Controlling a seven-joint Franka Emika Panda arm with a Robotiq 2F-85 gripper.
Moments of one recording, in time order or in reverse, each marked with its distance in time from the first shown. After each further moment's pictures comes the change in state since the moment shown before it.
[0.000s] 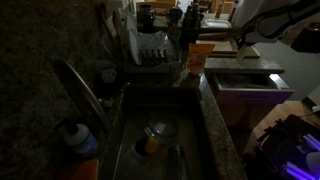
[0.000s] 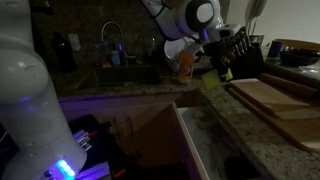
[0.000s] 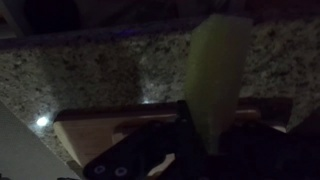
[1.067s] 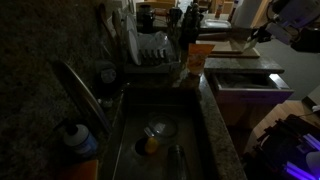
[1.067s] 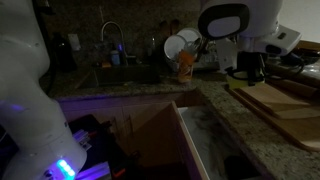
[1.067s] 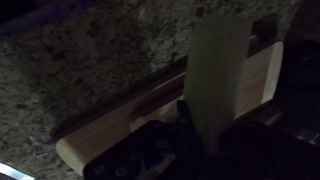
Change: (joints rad) arm -0.475 0.074 0.279 0.104 0.957 0.031 -0.755
